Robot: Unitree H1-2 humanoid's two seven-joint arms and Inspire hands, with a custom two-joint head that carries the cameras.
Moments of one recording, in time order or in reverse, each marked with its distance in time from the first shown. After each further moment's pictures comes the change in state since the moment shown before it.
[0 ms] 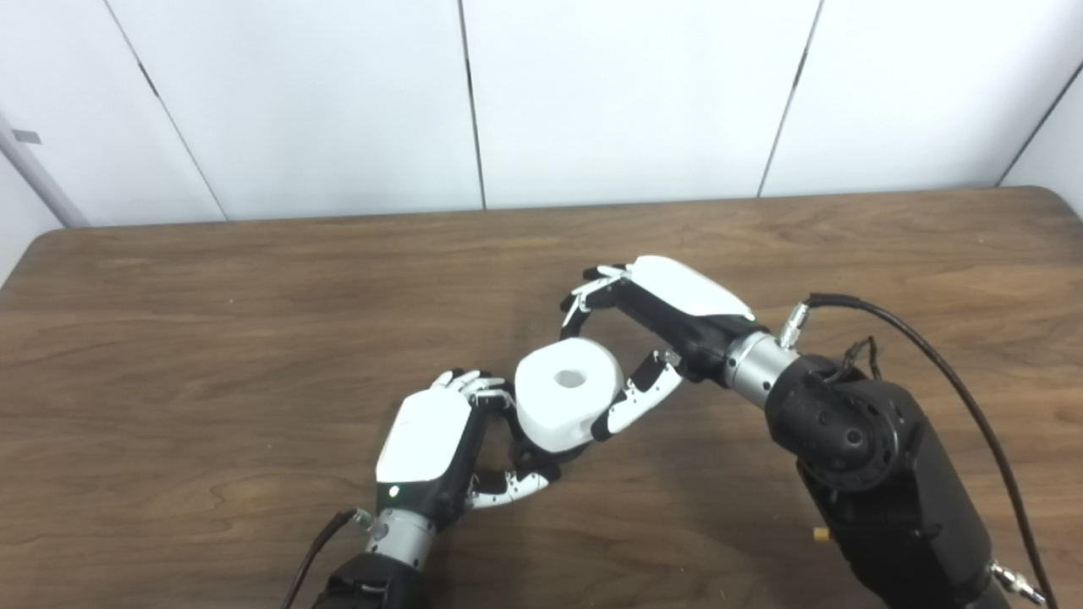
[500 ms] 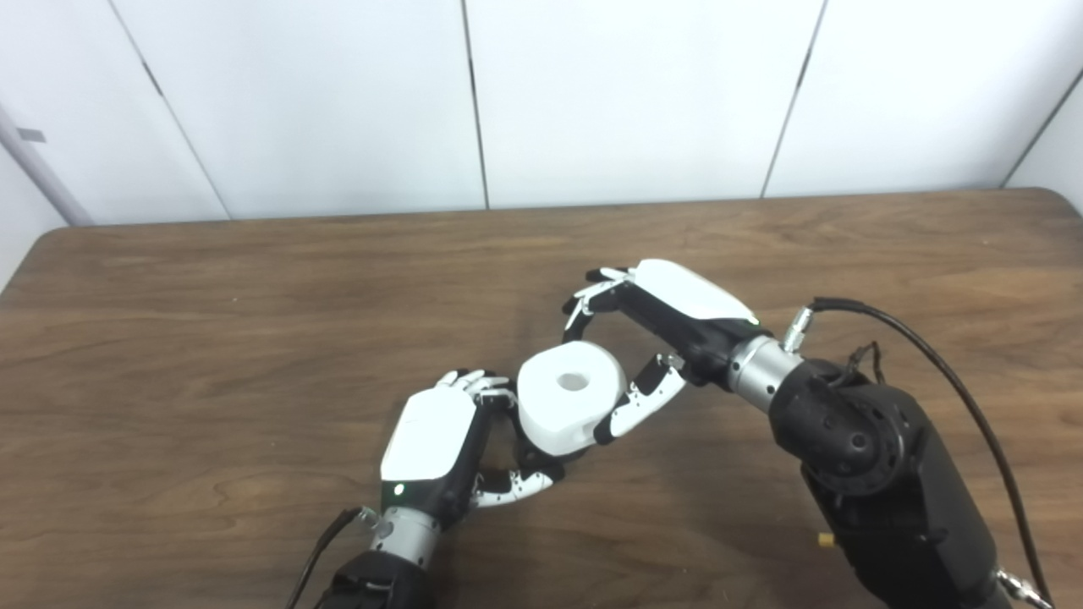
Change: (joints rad) left arm -0.001 -0.002 -0.006 0.000 0.006 0.003 0.001; right arm 0.007 0.000 0.005 0.000 0.014 0.000 -0.006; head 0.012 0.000
